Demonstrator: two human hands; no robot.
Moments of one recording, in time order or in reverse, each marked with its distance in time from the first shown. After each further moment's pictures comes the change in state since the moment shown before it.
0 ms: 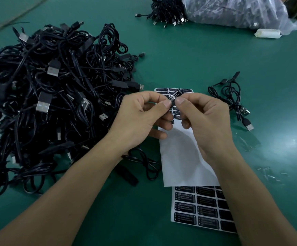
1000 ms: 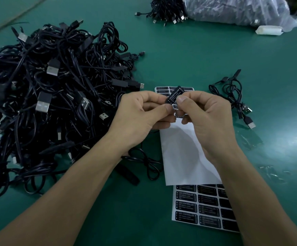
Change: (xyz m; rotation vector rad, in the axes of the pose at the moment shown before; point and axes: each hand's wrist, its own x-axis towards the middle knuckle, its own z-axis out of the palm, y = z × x) left_hand 0.000 0.000 -0.001 -0.067 0.011 -0.012; right_hand 0.000 -0.001 0.001 -0.022 -0.025 -0.024
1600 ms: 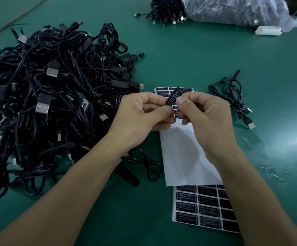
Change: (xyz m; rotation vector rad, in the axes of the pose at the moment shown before) left_hand -0.001 0.001 0.001 -0.011 -0.003 -0.017; right_hand 0.002 0.000 -0.001 -0.040 -0.018 -0.014
